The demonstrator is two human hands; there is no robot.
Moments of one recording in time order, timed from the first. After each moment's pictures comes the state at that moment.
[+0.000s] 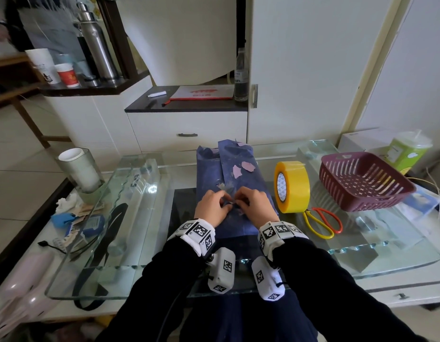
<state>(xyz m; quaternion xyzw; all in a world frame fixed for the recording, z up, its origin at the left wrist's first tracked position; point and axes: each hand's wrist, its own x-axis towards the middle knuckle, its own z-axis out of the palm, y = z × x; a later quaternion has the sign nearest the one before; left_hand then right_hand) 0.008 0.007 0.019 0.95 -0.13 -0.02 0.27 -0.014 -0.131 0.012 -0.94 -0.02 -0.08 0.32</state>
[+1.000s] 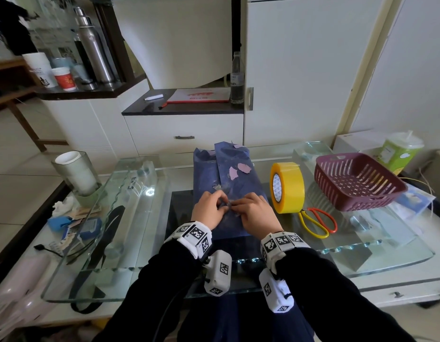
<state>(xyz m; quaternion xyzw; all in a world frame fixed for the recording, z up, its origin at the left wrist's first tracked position) 0.016 0.063 0.035 0.95 -0.09 0.04 0.28 -0.015 -0.084 0.033 -0.96 -0.18 -0.13 0.15</state>
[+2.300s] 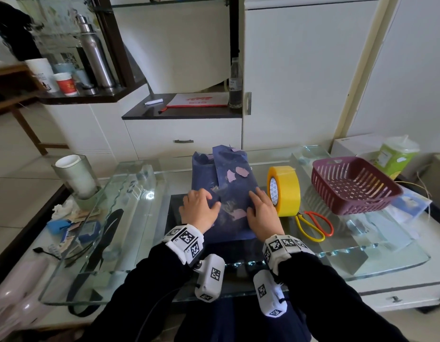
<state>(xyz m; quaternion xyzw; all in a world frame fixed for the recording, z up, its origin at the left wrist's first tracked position) -0.011 0.166 -0.005 0.96 0.11 0.05 0.26 -0.006 0.002 -0.020 -0.94 -0.07 -0.01 0.32</state>
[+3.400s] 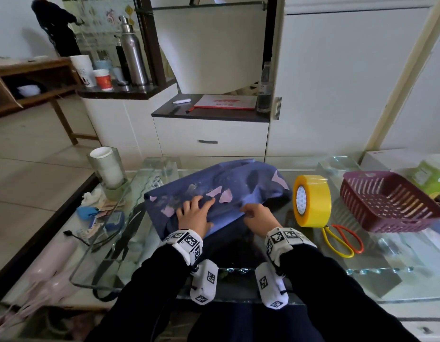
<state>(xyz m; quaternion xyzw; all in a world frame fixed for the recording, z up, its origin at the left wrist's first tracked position) 0.026 0.095 -0.020 1.00 -0.06 -0.01 0.04 0.010 -0.083 -0.013 -0.92 0.04 0.10 0.38</state>
